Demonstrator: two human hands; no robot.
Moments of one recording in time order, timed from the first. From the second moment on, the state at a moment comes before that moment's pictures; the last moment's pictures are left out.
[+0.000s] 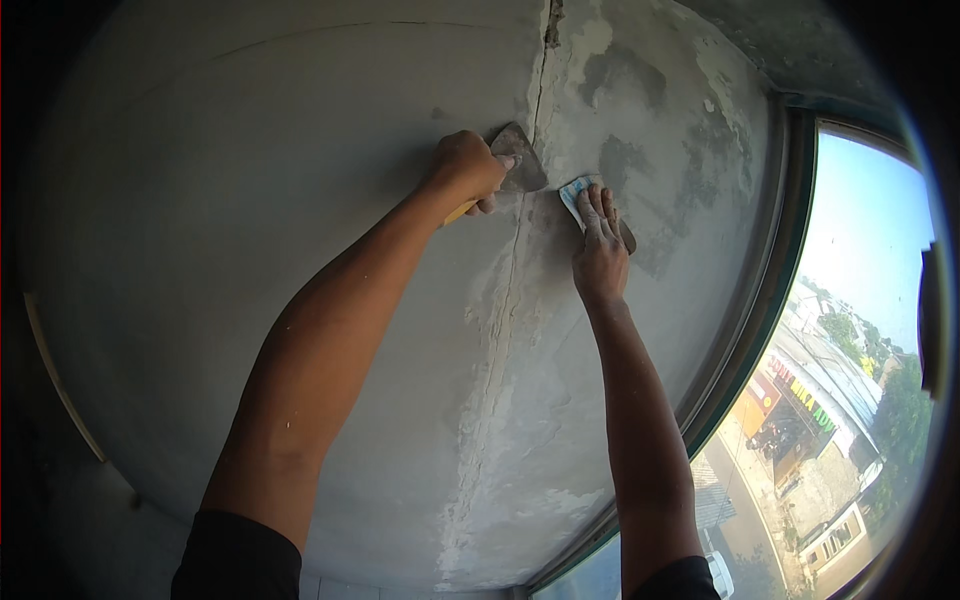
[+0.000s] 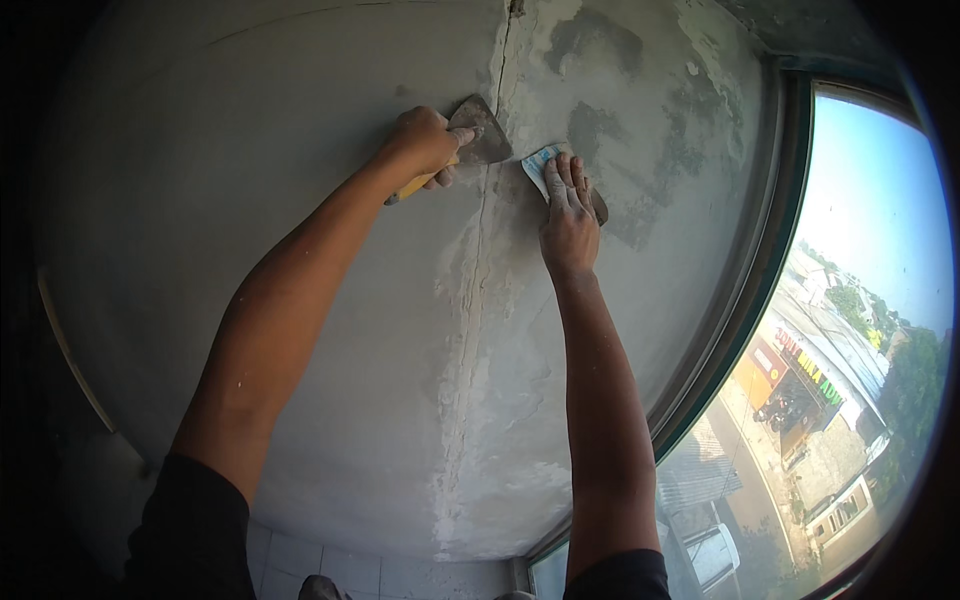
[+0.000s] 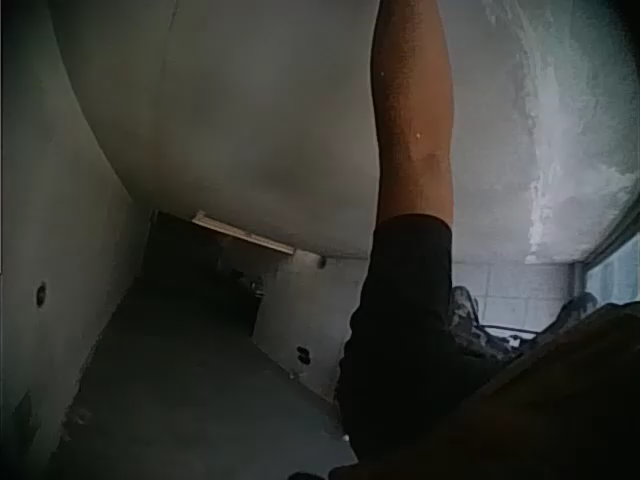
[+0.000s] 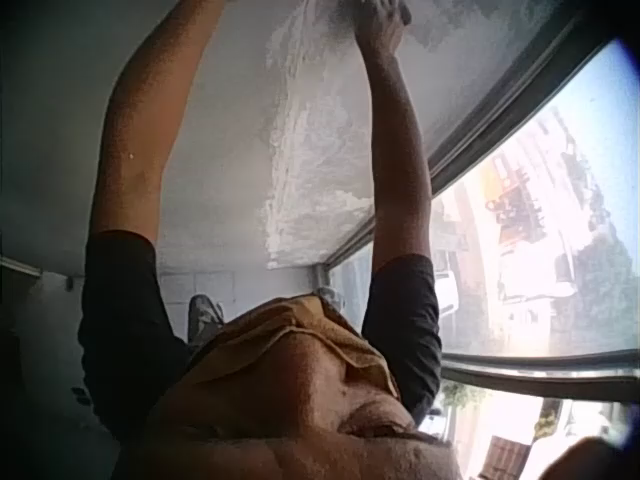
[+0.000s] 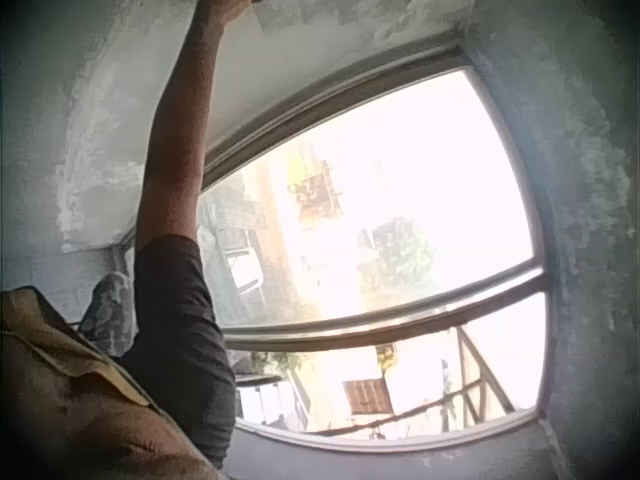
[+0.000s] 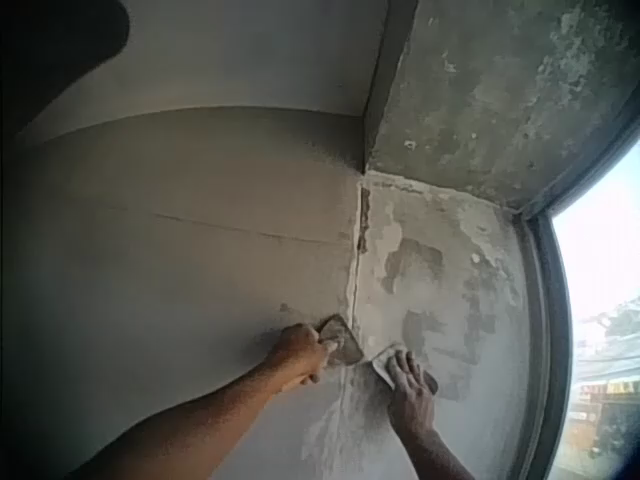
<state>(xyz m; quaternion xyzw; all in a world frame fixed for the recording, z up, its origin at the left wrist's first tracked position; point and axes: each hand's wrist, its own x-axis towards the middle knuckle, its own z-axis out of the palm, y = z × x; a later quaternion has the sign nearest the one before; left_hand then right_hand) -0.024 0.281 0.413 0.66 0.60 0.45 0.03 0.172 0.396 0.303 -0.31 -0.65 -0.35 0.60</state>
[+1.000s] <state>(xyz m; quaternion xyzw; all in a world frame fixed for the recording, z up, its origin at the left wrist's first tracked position) 0.031 0.296 0.340 0.48 0.42 0.72 0.28 0.186 0.400 0.301 -0.27 -0.67 -0.35 0.60</state>
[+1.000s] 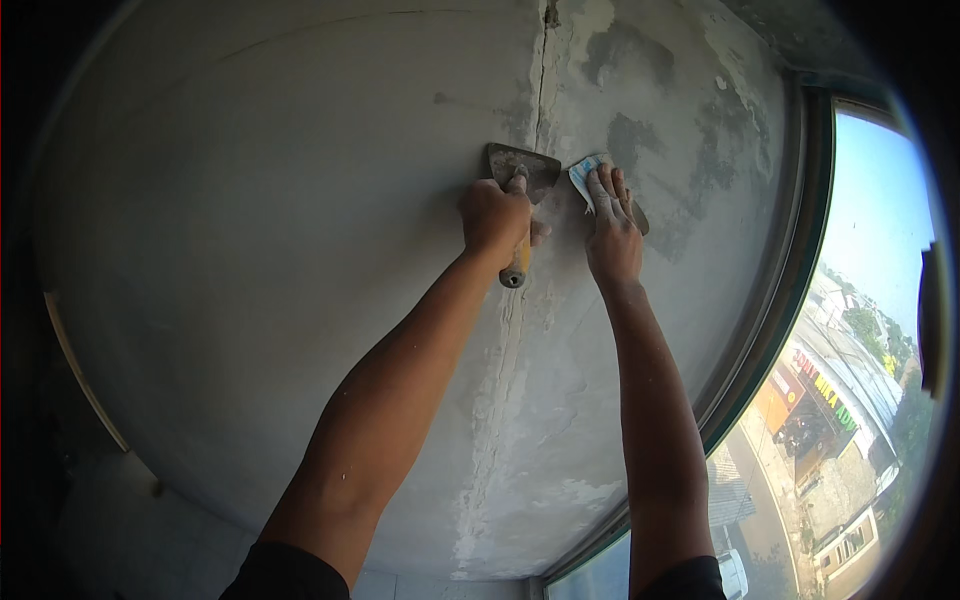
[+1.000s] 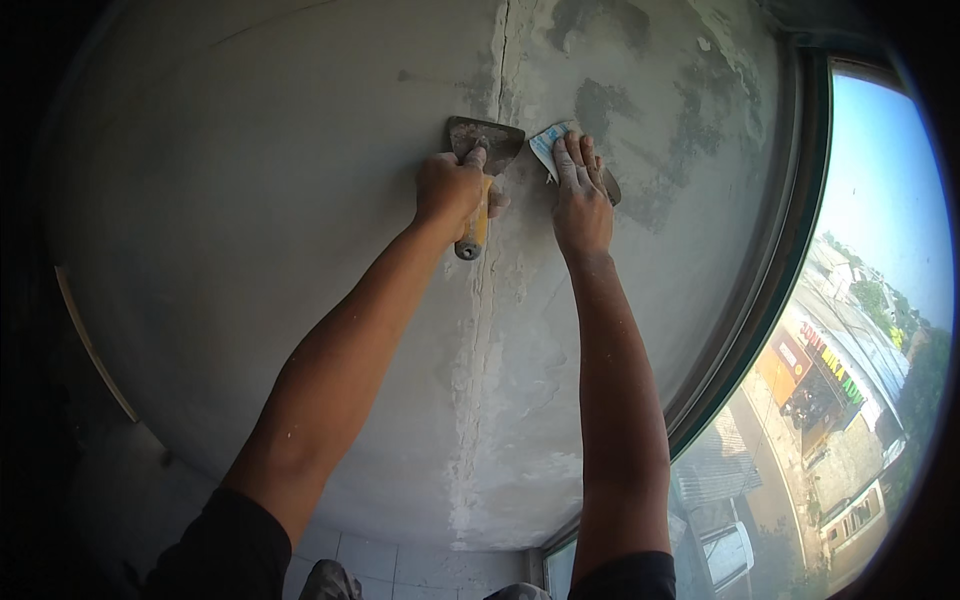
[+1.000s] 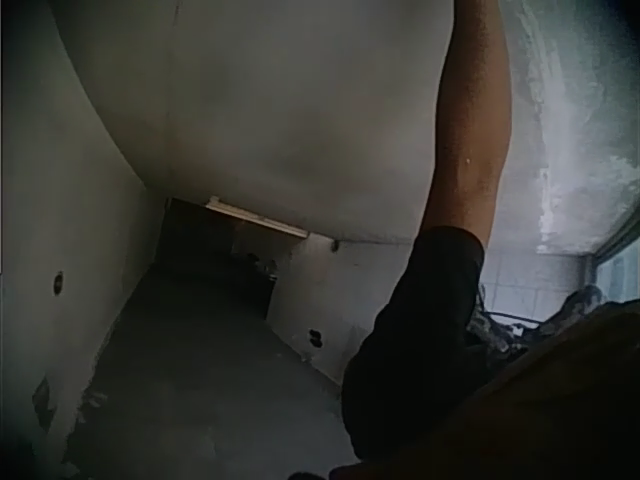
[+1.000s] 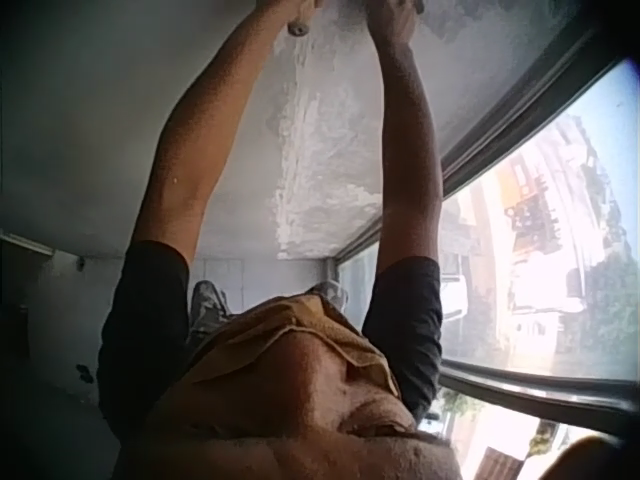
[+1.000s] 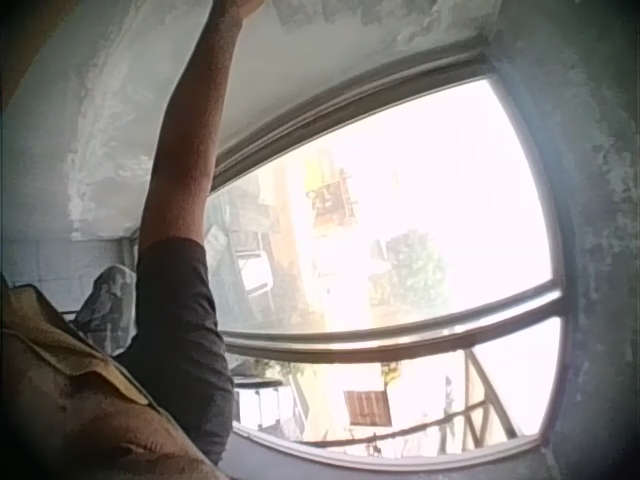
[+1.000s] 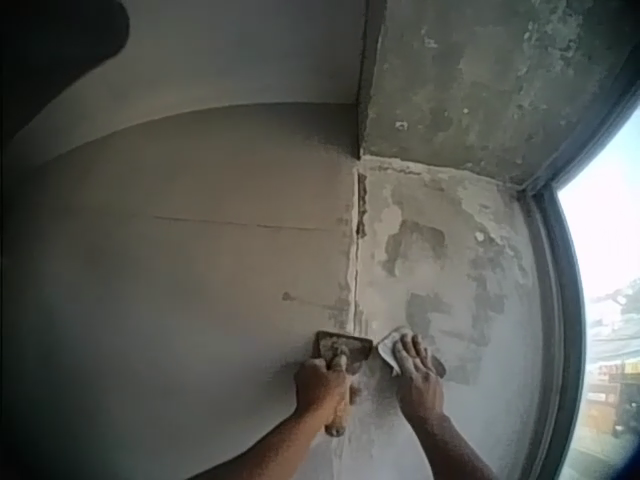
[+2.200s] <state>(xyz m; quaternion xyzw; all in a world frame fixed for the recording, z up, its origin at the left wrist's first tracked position) -0.048 0.278 0.089 0.55 0.58 0.56 0.22 0.217 0.431 0.328 -0.43 -0.45 -0.24 0.75</state>
